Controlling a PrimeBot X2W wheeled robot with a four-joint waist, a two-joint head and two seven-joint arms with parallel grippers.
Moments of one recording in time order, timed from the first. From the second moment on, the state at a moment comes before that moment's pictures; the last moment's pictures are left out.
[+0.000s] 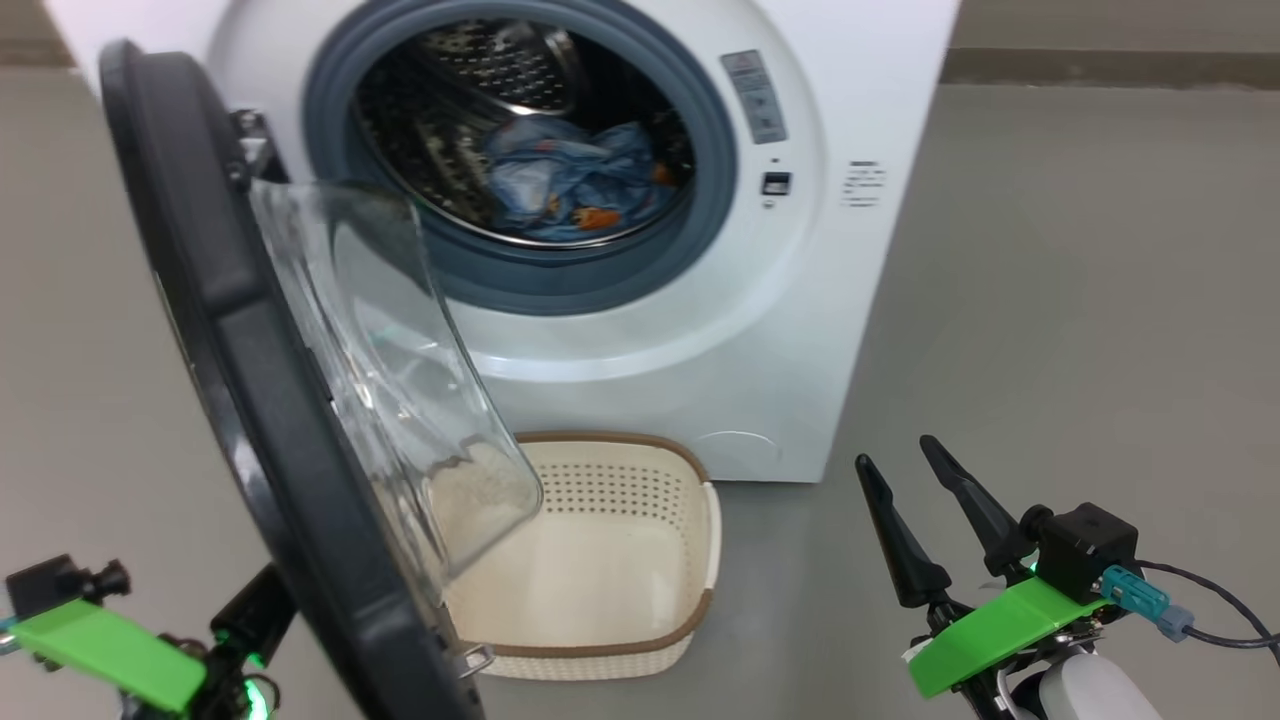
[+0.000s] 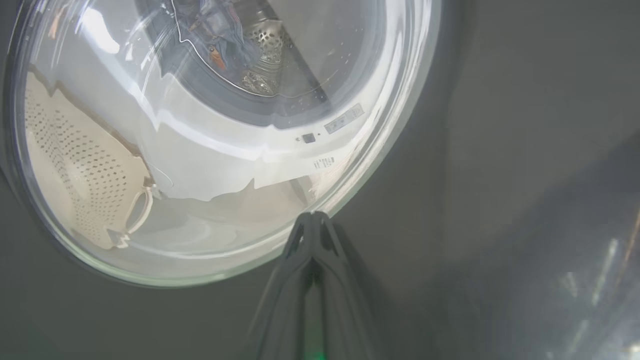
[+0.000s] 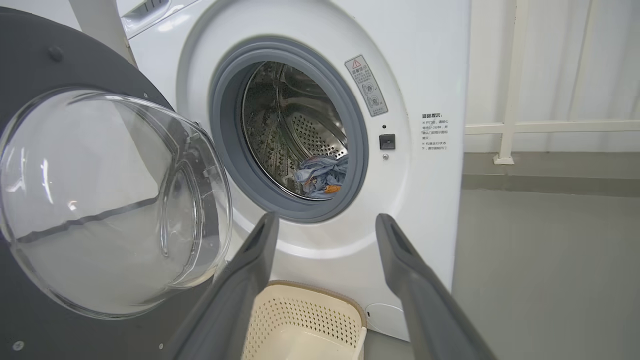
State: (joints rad) left arm -0.04 0.07 0.19 -0.06 -1.47 -0.07 0.69; right arm -0.18 -0.15 0.22 0.25 0.37 0.13 -0.26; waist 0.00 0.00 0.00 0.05
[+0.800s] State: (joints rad) left arm -0.28 0.04 0.04 0.15 -1.46 -0.09 0.36; right arm -0.18 -0.15 0.22 0.24 0.37 0.13 -0.26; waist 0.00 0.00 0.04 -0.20
